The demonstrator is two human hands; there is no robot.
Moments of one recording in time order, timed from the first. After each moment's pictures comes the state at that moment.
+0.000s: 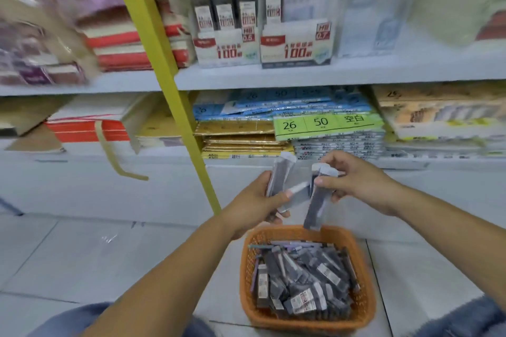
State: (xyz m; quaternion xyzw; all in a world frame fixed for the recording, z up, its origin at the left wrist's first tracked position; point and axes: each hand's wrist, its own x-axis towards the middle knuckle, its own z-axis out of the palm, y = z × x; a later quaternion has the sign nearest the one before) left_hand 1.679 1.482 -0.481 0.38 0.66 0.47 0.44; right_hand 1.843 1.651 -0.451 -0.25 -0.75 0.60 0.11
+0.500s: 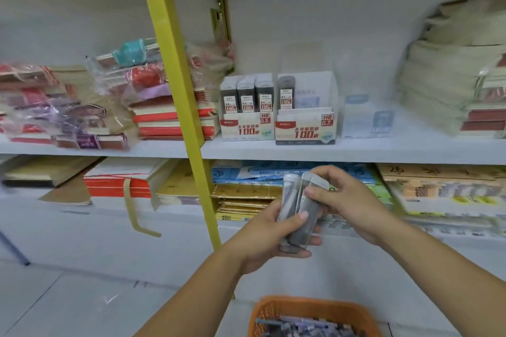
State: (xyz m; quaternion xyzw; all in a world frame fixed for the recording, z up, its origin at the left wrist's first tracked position) left_hand 1.682 1.491 -0.391 0.37 0.55 0.56 0.50; right_hand 1.800 1.637 -0.366 -0.18 -0.73 0.61 0.26
